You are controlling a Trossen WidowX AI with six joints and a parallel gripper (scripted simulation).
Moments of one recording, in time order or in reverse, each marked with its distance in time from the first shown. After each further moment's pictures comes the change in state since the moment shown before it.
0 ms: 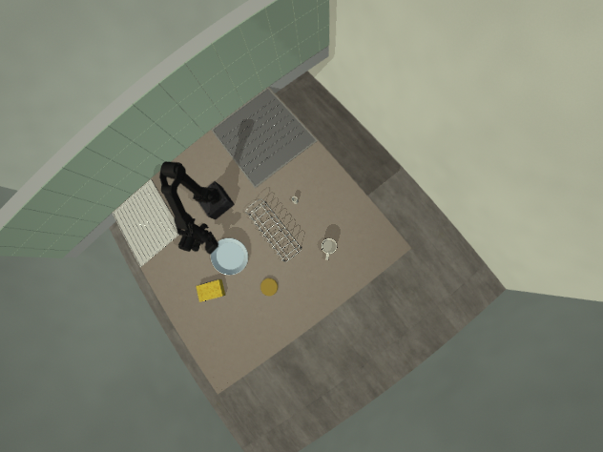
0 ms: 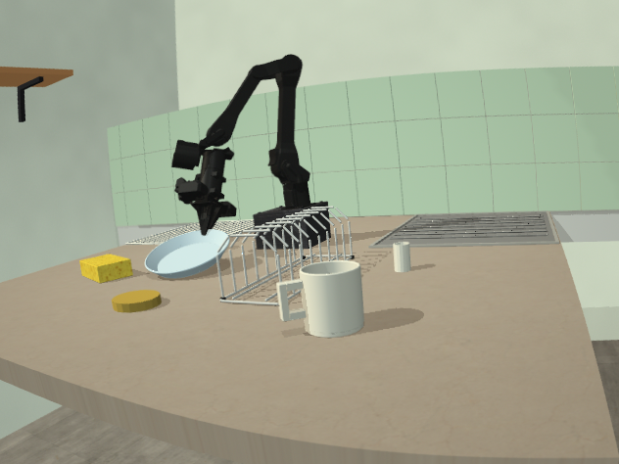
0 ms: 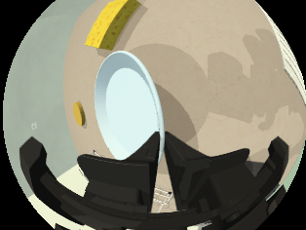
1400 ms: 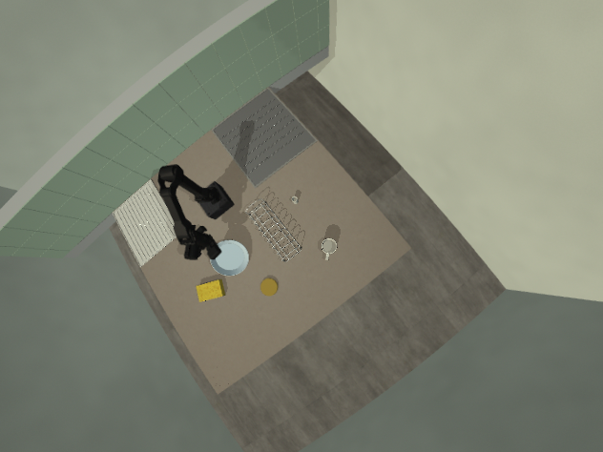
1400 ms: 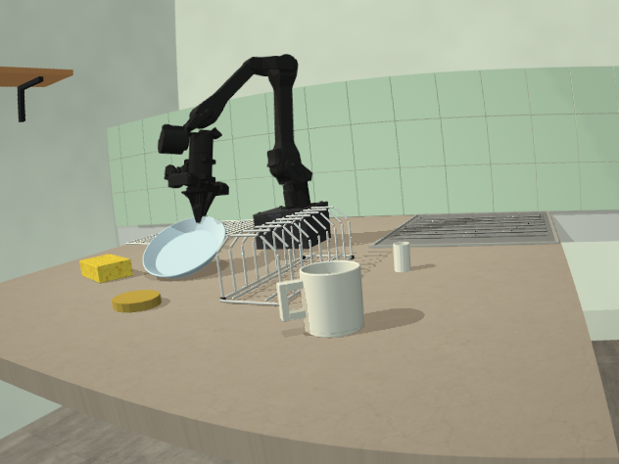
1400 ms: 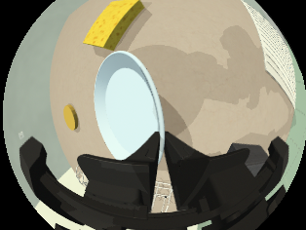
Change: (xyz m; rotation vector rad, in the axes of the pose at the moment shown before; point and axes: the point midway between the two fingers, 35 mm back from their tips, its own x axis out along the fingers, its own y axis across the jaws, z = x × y) arm -0.021 0.037 -0.001 -0.006 -0.008 -0.220
